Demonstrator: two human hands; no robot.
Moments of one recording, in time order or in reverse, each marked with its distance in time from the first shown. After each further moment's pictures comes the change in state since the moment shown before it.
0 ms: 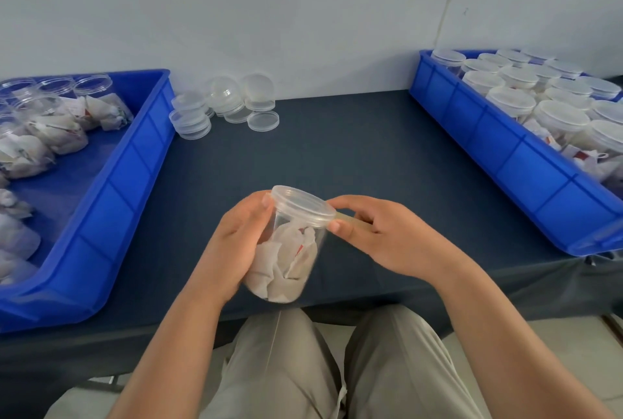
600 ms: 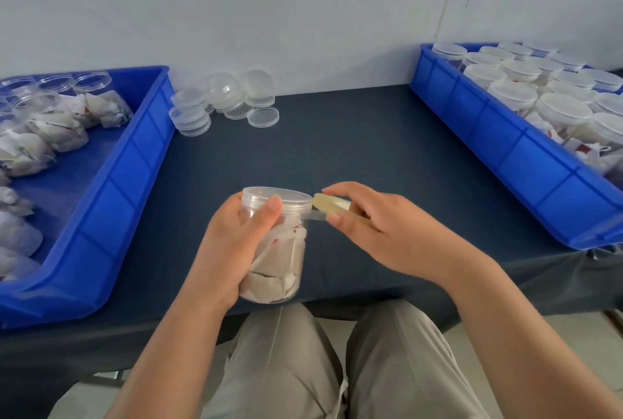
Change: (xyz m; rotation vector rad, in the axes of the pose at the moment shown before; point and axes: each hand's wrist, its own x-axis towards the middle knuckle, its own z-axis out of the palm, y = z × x) left_hand -0.015 0.015 0.006 0.051 0.197 -0.106; right_hand -0.006 -0.004 -0.004 -0.130 -0.009 -0.036
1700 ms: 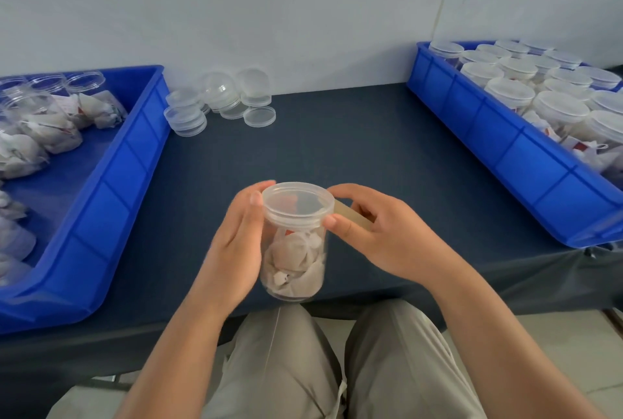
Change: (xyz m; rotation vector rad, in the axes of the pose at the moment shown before) left_hand -0.005 -0.007 0.007 -0.049 -0.128 0.180; right_hand -0.001 -0.002 0.012 0.259 0.136 0.006
